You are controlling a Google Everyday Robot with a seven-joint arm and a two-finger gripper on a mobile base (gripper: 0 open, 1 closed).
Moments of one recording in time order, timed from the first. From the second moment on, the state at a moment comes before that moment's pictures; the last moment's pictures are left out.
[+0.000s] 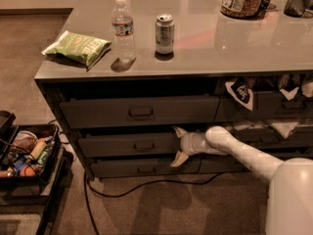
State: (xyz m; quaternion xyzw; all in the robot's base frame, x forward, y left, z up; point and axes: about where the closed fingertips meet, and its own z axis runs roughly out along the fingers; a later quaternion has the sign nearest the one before) arm 0.695 -0.088 0.400 -0.67 0.61 0.10 0.41
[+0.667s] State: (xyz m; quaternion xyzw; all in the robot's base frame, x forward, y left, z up) arm 0.706 -0.095 0.407 -0.68 0.60 0.09 0.41
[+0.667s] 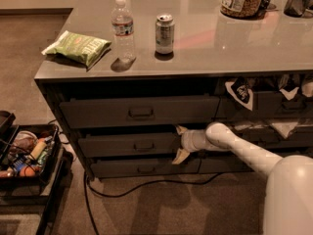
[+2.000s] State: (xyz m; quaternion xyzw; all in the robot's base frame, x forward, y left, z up) arm 0.706 -0.088 0.403 -0.69 0.60 0.10 0.40
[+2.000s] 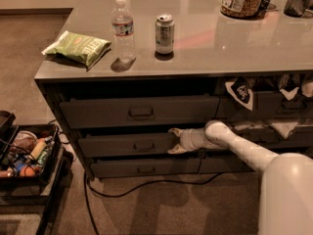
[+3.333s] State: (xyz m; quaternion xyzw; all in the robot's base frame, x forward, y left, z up) arm 0.709 -0.089 0.405 -0.69 0.60 0.10 0.40
